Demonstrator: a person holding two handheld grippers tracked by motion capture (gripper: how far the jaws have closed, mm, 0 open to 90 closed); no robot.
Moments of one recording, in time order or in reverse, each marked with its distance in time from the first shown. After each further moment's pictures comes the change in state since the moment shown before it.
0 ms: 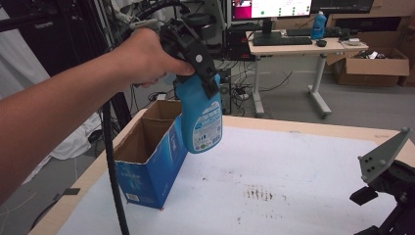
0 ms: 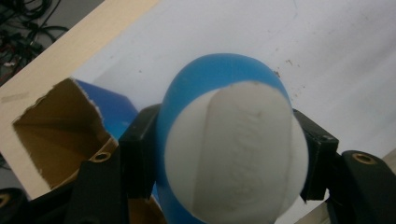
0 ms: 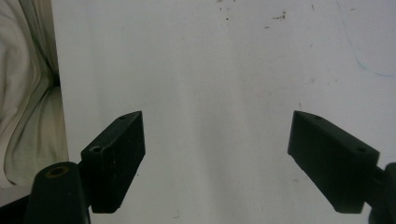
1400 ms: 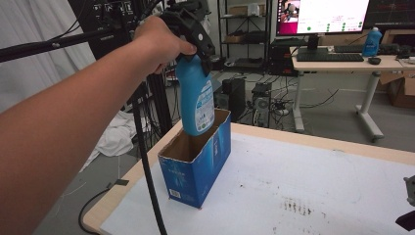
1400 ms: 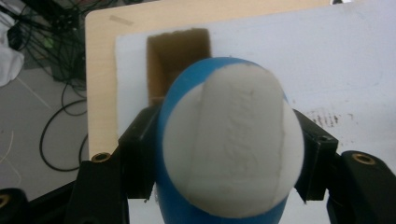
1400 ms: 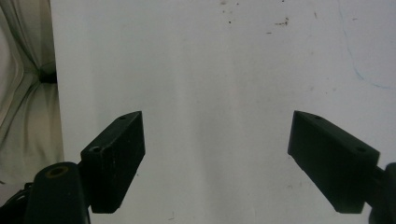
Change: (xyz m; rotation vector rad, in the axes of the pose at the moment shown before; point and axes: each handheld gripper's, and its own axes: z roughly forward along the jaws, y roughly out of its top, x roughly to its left) left arm 0.061 -0.051 -0.070 -0.037 0.222 -0.495; right arm 0.003 0.008 0.001 0.023 -0.012 -0.043
